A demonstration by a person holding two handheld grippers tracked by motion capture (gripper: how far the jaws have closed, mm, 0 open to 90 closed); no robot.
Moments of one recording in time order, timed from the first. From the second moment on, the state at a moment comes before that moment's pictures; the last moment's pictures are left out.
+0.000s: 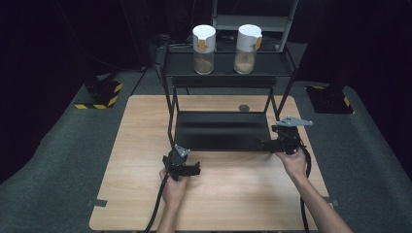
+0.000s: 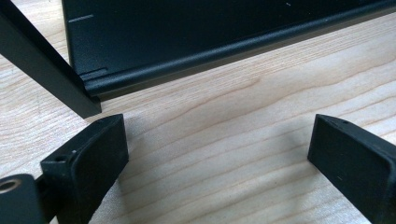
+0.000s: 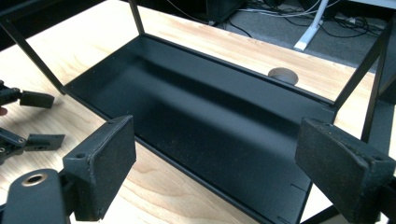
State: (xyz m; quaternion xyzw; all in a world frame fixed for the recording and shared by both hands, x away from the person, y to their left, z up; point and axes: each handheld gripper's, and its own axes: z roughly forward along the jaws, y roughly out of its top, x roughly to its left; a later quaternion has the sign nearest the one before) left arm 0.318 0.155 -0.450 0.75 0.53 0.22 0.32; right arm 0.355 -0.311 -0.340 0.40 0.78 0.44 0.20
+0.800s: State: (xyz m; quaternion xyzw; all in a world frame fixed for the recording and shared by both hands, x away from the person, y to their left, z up) left arm 0.317 0.155 -0.450 0.75 0.53 0.22 0.32; right arm 0.349 -0.298 -0.366 0.39 0.79 0.42 0.21
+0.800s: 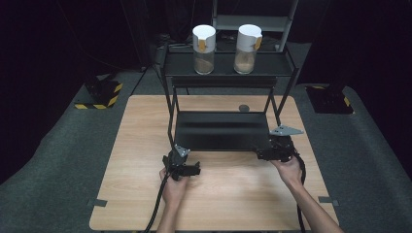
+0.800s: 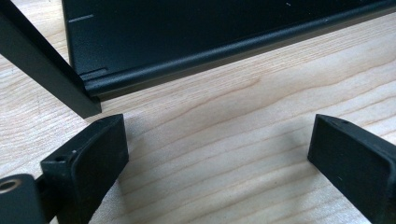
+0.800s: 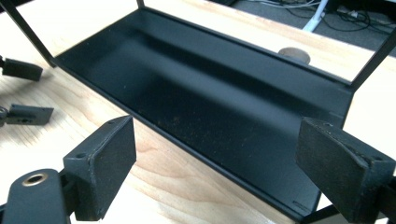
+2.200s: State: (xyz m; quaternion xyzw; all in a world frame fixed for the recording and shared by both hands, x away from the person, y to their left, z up) left arm 0.317 0.155 -0.450 0.75 0.53 0.22 0.32; right arm 0.349 -0.273 -0.422 0.42 0.82 0.35 0.19
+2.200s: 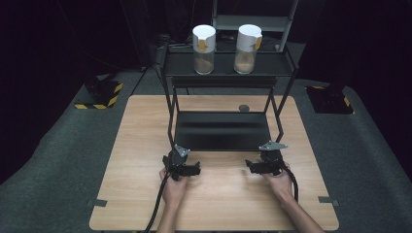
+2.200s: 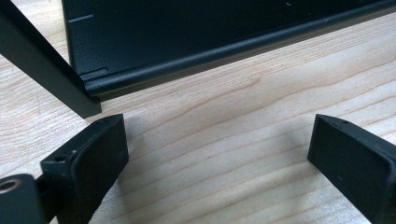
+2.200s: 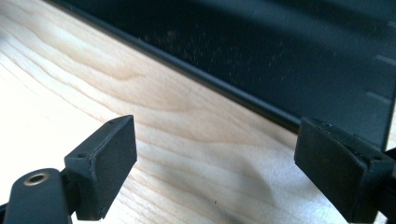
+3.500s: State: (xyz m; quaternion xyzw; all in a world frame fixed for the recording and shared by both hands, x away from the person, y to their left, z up) left arm 0.317 0.155 -0.450 0.75 0.53 0.23 0.32; right arm 0.341 -0.276 -0.447 0.43 0.81 0.35 0.20
